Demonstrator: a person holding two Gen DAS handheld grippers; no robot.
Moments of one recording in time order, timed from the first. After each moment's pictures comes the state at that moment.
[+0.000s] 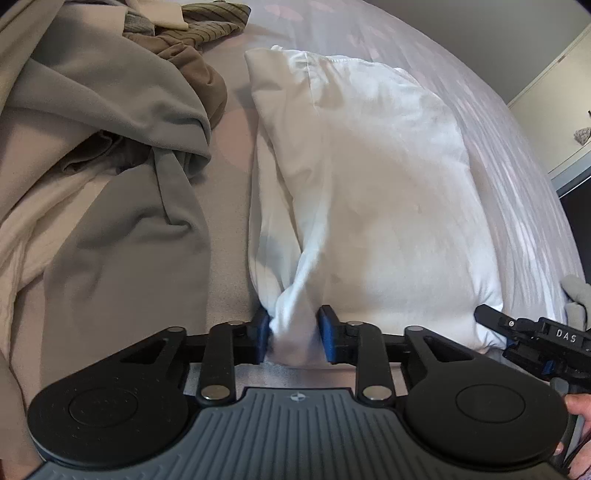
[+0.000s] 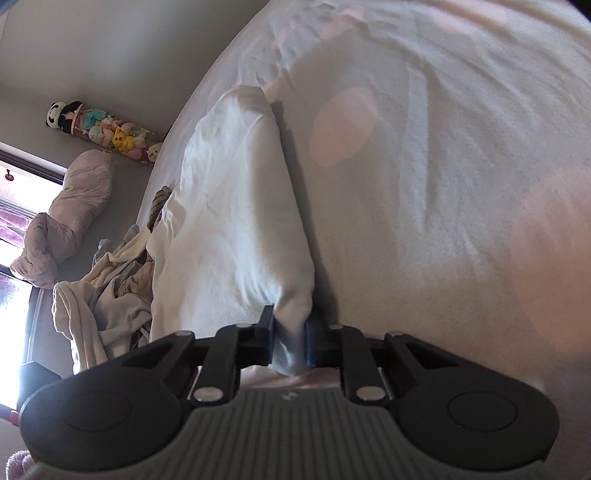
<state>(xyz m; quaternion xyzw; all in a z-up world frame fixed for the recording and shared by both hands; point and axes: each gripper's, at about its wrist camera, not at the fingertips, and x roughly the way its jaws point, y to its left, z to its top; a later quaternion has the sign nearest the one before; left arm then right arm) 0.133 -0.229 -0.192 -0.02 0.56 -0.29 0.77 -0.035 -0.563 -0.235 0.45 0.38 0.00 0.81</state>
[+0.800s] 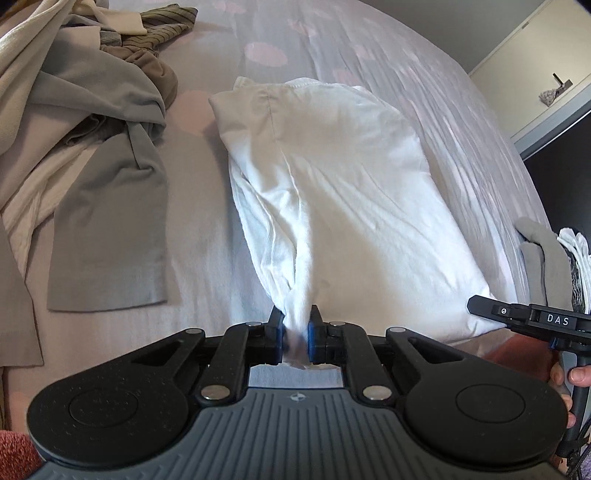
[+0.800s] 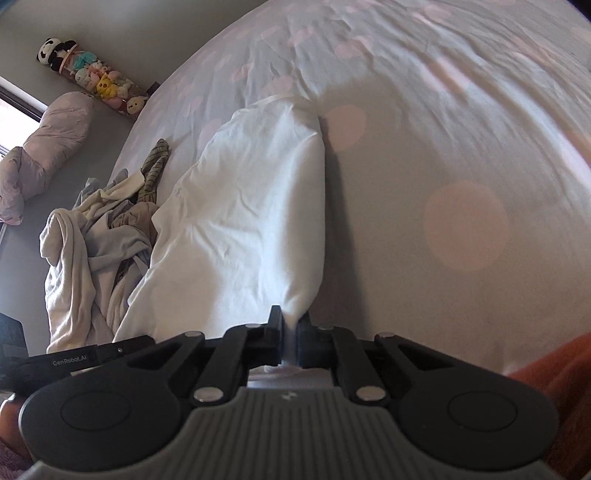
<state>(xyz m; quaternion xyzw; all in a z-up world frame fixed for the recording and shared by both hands) 0.062 -0.215 -0.139 0.02 0.58 -0.34 0.74 -0.111 -0.545 -0.152 0.35 0.45 -0.03 0.82</state>
